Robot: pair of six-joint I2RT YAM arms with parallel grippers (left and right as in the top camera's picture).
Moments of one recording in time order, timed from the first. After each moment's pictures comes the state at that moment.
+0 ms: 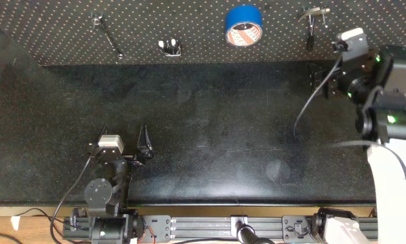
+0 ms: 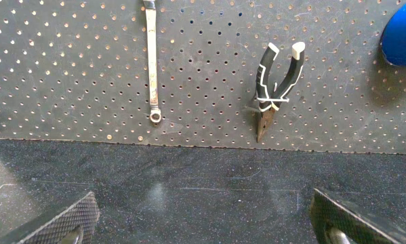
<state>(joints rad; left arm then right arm) 0.03 0.01 0.01 -0.07 0.05 -0.08 -0.15 1.19 1.02 -0.42 -0.40 -0.29</state>
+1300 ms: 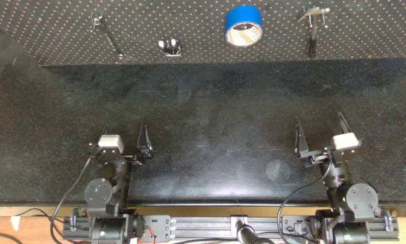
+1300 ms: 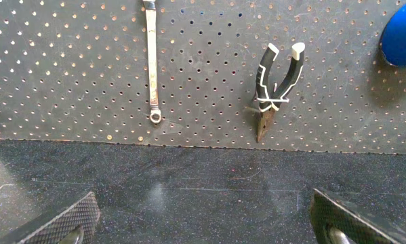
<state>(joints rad) 0.03 0.01 0.01 -0.07 0.05 -0.08 0.02 0.02 0.06 0.01 -0.16 -0.05</state>
